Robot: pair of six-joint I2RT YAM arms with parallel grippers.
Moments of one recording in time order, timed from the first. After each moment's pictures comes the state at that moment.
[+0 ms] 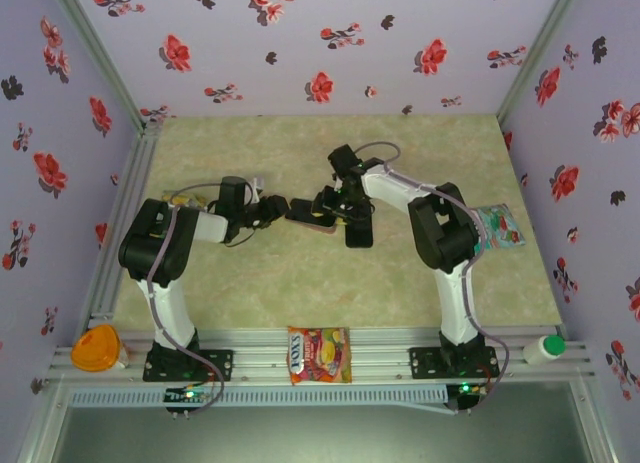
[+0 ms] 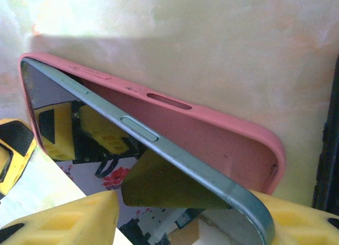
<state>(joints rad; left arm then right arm) -0.31 1.92 0.84 0.43 0.58 -0.82 0.56 2.14 1.62 -0.72 -0.36 0.73</state>
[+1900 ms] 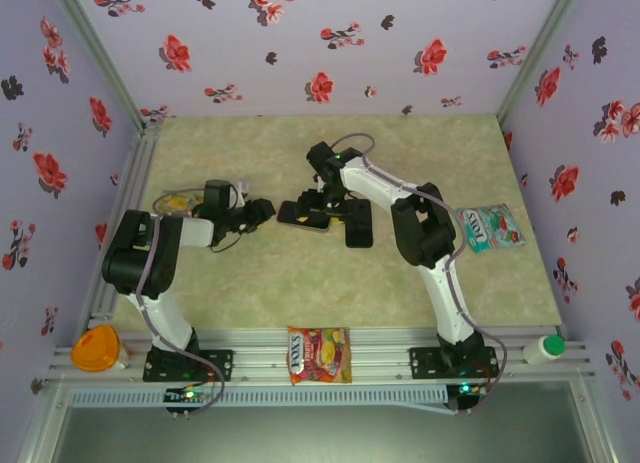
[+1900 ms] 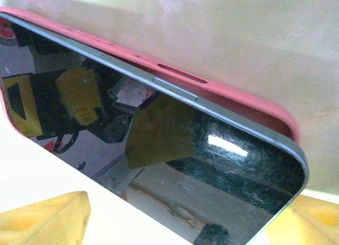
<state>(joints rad) -0.23 1.80 0.76 0.32 0.58 -0.78 0.64 2.29 1.90 -1.00 -0.29 0.58</state>
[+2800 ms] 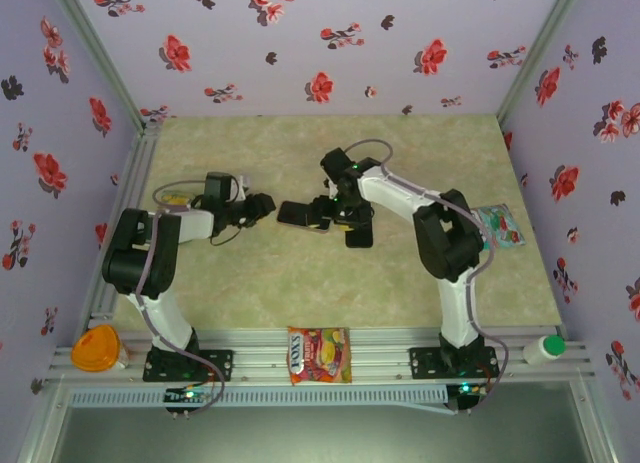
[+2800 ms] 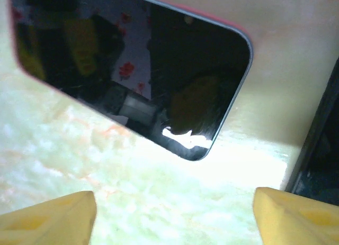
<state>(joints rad) -0.23 1.80 0.87 0.16 0.56 -0.72 0.62 2.03 1.57 -0.84 -0.32 0.56</state>
